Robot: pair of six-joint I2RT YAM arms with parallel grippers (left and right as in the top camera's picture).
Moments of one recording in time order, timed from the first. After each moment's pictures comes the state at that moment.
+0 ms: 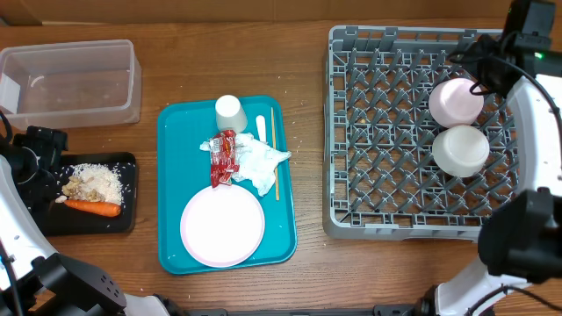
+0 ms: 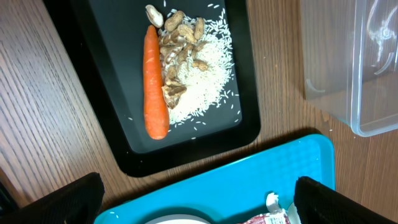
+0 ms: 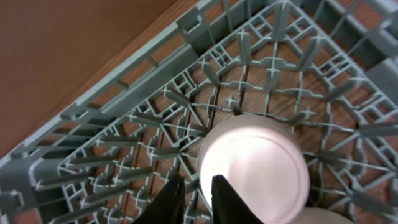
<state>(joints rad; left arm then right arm) 0.67 1.64 1.59 -1.30 0.09 -0.75 -0.21 1.88 1.74 -0.79 0.03 0.49</state>
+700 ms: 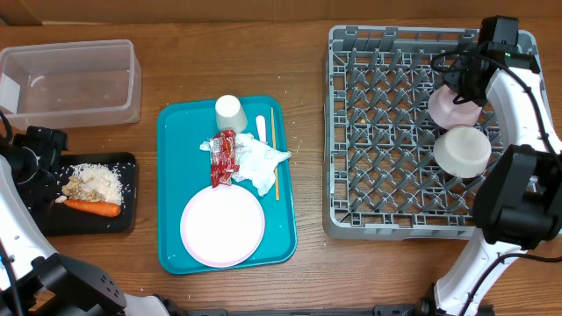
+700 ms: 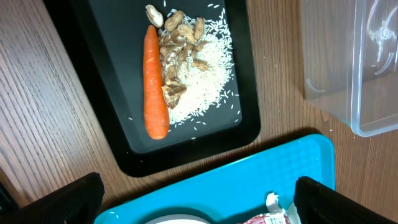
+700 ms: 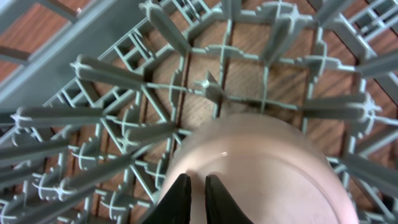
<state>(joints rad) 0.67 1.64 1.59 -1.30 0.09 -0.75 -0.21 2.08 1.75 -0.77 0.06 0.49</state>
